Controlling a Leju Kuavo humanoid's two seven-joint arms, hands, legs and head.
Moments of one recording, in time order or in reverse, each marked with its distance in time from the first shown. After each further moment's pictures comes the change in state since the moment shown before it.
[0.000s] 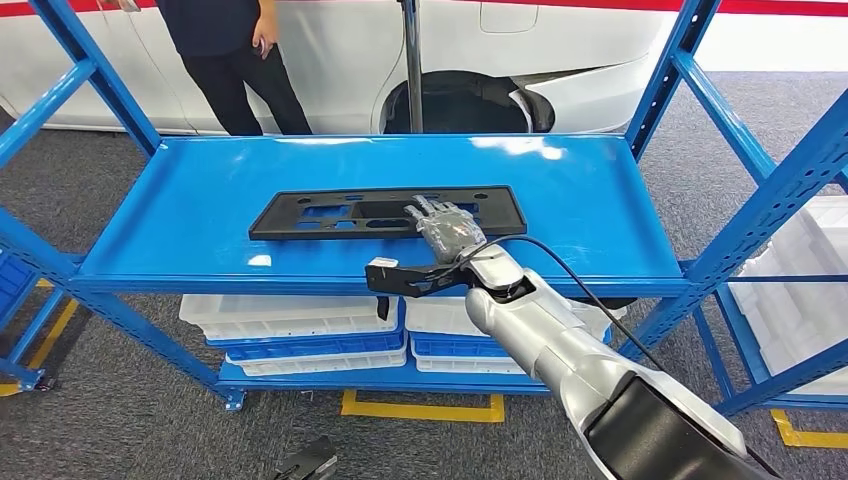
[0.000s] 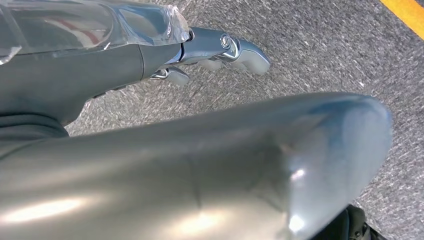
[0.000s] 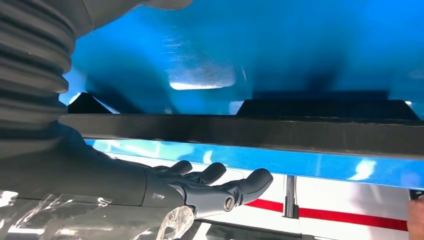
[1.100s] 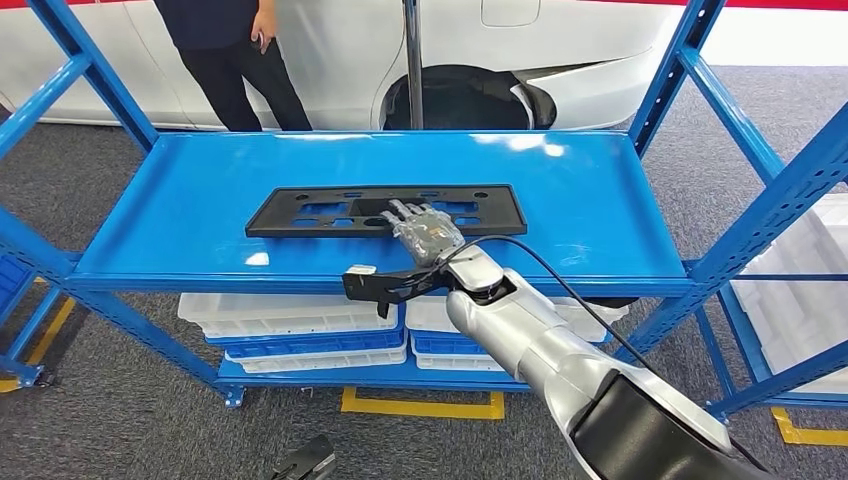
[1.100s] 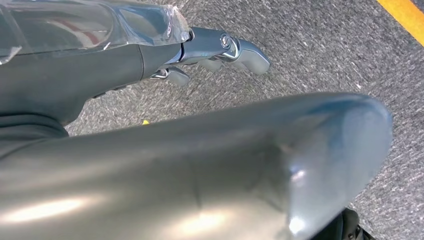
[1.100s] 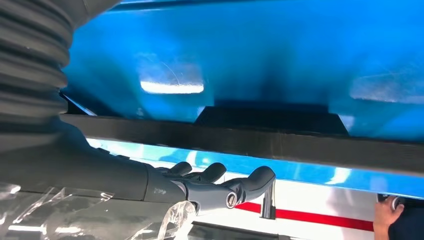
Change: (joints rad) left arm 0.006 0.000 0.019 0.000 0.003 -0.005 -0.017; right arm -0.033 0.050 0.021 -0.001 -0.002 -0.038 0.000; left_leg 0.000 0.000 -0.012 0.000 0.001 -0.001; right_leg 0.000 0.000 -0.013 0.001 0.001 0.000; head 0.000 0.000
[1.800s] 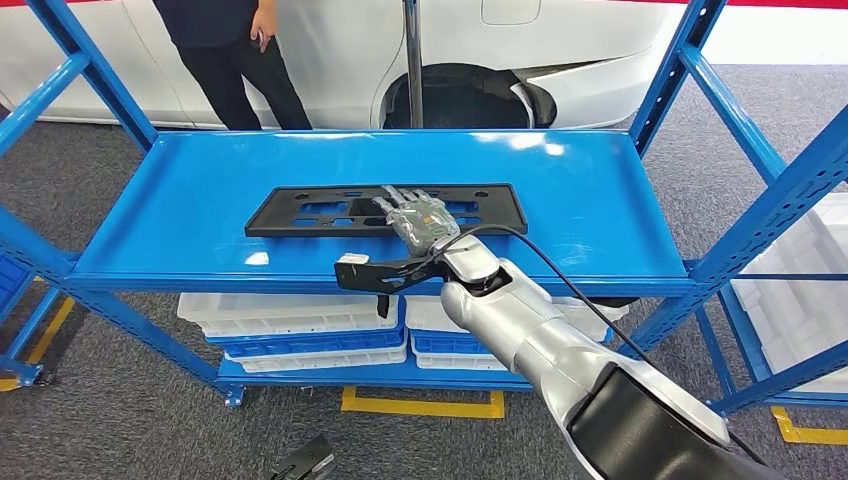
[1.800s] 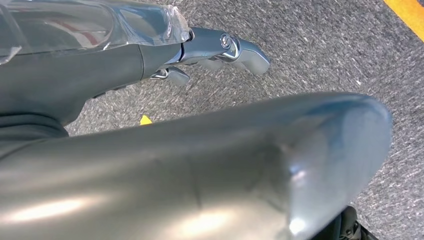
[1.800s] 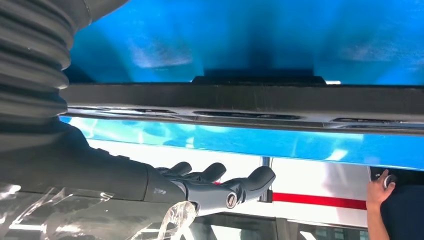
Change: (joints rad) left arm 0.006 0.000 0.017 0.000 0.002 -0.012 -0.002; right arm -0.030 0.016 0.000 -0.004 -0.009 -0.024 -0.003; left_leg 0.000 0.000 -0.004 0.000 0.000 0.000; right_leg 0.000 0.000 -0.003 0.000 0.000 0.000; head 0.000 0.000
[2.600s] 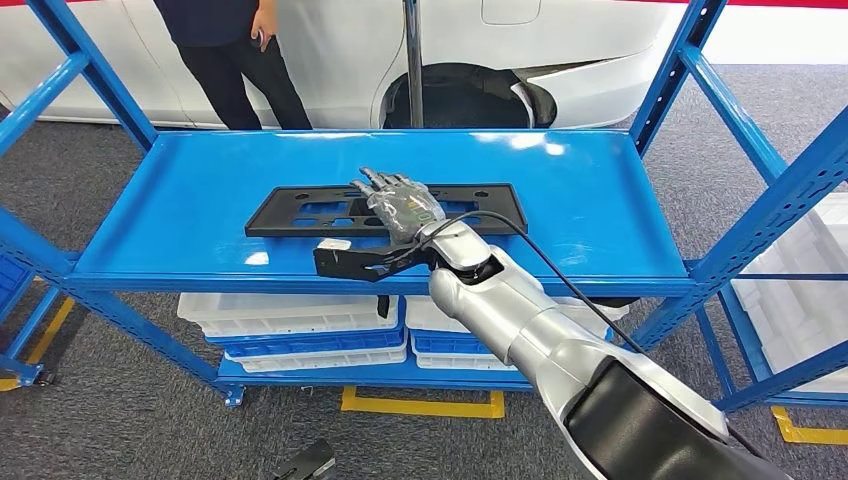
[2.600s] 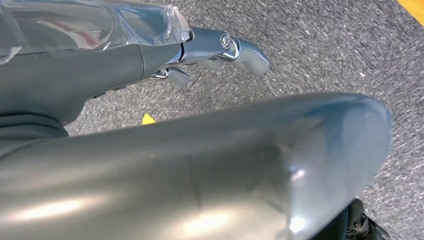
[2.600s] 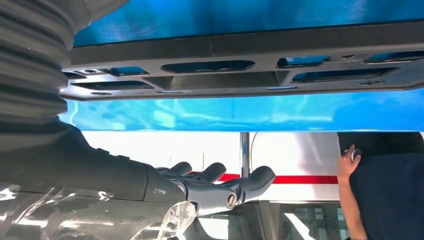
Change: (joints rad) left arm 0.005 0.000 0.002 0.000 -0.017 -0.021 0.000; right arm -0.030 0.017 0.000 -0.062 -0.055 0.013 -0.019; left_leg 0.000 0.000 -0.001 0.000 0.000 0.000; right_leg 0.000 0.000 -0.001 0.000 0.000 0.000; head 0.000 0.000
